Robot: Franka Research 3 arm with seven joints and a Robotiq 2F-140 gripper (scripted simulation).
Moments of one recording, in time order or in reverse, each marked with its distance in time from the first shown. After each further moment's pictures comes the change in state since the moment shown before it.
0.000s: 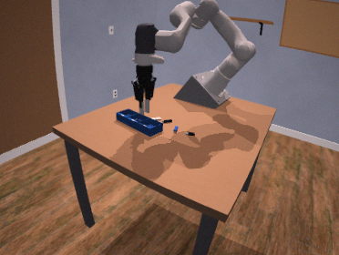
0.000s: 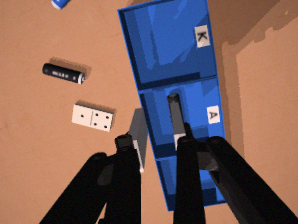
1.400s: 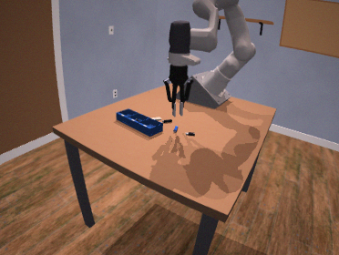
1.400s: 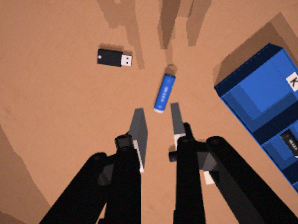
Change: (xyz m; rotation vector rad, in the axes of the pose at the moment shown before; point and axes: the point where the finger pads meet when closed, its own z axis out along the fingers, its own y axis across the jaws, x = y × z) arm 0.141 -0.077 -0.013 0.042 -0.013 0.535
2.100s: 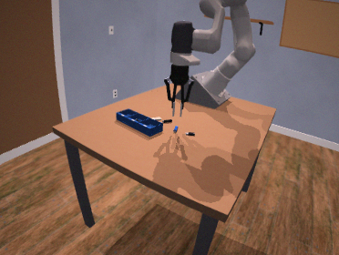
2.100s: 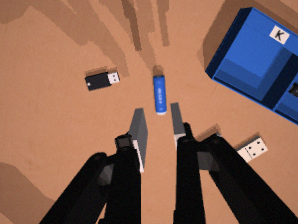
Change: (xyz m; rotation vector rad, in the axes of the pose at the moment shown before) arm 0.000 0.001 0.000 -0.035 0.025 0.368
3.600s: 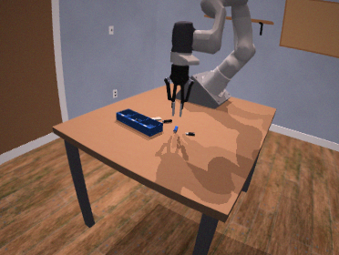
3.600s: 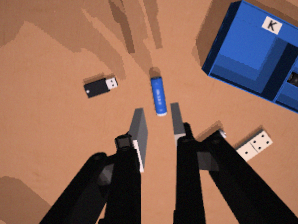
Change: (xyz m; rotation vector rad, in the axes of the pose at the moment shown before) arm 0.000 0.001 0.000 -0.007 0.016 0.088
